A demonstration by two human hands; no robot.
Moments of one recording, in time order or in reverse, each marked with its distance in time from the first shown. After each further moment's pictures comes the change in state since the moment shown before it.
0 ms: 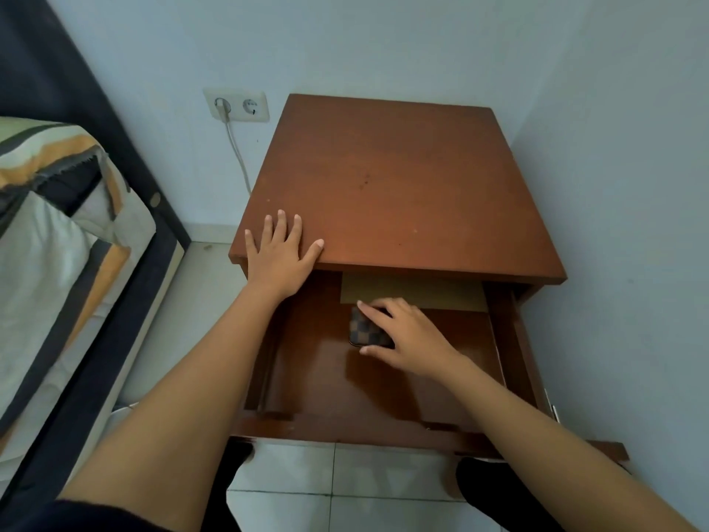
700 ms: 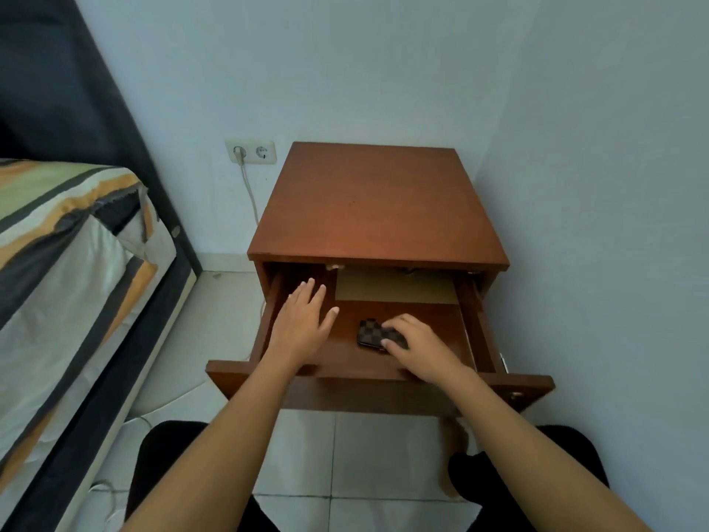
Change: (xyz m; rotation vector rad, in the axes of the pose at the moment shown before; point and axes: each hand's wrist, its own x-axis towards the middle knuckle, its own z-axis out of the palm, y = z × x) left_hand -0.156 0.031 0.003 -0.214 0.048 0.153; right_hand -0.094 -0.036 -0.012 0.330 0.119 0.270
